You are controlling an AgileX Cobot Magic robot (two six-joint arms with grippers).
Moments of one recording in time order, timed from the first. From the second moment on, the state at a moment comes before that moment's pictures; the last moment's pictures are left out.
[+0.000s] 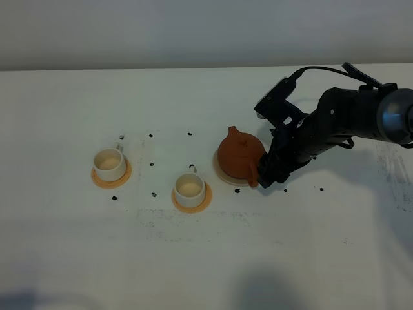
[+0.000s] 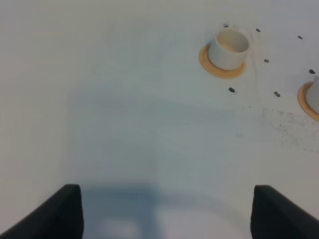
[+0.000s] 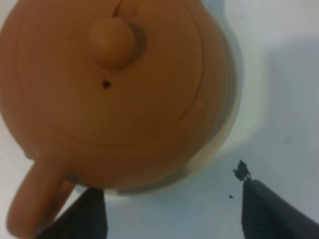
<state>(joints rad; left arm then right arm) 0.03 -0.01 -0.45 -0.02 1.06 -0.14 0.42 2.02 -1.22 0.32 0.45 -0.73</state>
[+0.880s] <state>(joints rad) 0.03 -0.01 -0.45 -0.02 1.06 -0.14 0.41 1.85 -1.31 0.01 0.72 -0.15</state>
